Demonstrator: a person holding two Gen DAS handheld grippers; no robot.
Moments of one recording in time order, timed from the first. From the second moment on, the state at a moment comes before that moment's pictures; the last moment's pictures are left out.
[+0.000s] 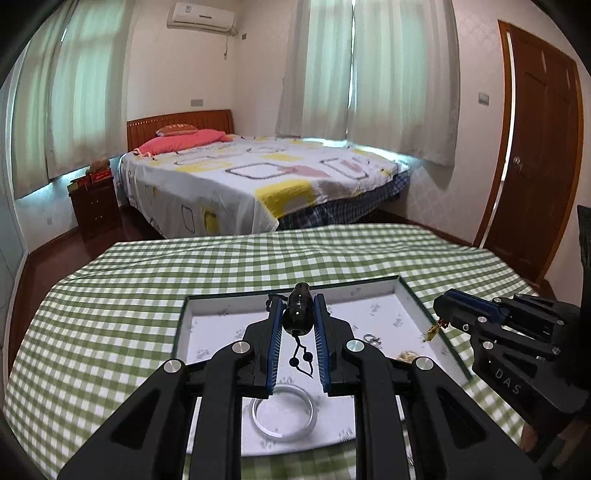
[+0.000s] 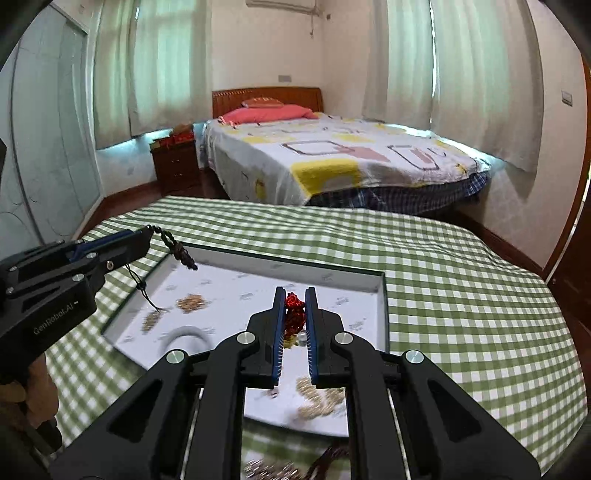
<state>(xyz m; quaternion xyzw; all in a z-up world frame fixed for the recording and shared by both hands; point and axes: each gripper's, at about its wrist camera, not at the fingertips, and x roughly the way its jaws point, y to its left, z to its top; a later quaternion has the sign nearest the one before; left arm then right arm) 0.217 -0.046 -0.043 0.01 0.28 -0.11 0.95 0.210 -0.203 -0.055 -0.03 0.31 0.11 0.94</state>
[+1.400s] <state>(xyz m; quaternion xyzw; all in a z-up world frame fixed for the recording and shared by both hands) 0.239 -0.058 -0.107 0.00 0.39 -0.06 0.92 0.230 -0.241 -0.086 -0.02 0.36 0.10 0.93</state>
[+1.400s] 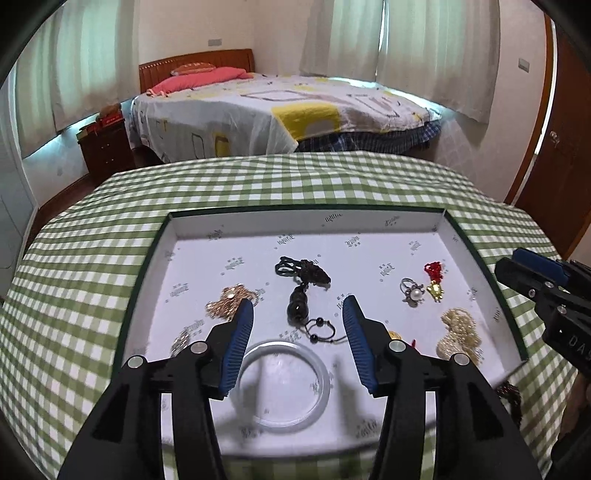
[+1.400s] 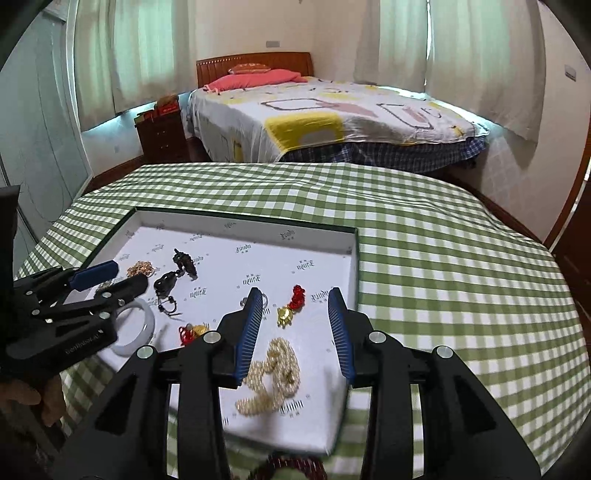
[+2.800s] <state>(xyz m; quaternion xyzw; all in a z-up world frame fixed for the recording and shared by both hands) 0.157 -0.054 -0.134 -0.01 0.43 -0.06 0.90 0.155 -0.257 -0.154 -0.02 0.47 0.11 0.87</state>
